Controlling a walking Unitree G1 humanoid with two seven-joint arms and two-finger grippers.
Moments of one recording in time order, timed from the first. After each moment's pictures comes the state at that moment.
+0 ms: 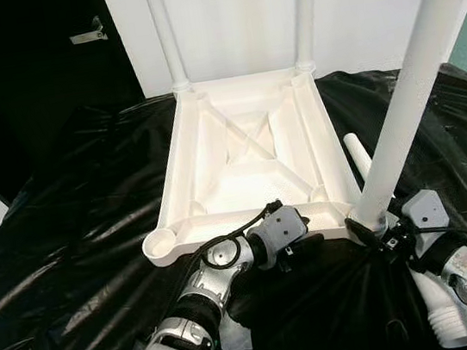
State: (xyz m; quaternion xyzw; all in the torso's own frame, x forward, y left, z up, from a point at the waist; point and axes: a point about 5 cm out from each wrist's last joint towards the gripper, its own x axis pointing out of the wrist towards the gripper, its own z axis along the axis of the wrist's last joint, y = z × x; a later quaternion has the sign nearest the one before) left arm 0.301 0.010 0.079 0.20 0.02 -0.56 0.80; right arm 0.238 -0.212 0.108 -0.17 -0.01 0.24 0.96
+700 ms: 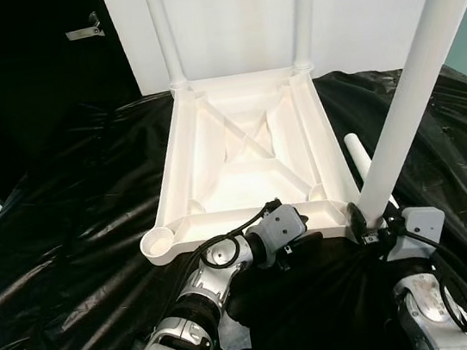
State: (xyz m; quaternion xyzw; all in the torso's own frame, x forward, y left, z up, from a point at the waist) left arm 0.300 0.011 0.078 0.20 0.02 -0.56 0.80; right arm 0.227 -0.176 0.096 0.00 -0.04 -0.03 1.00
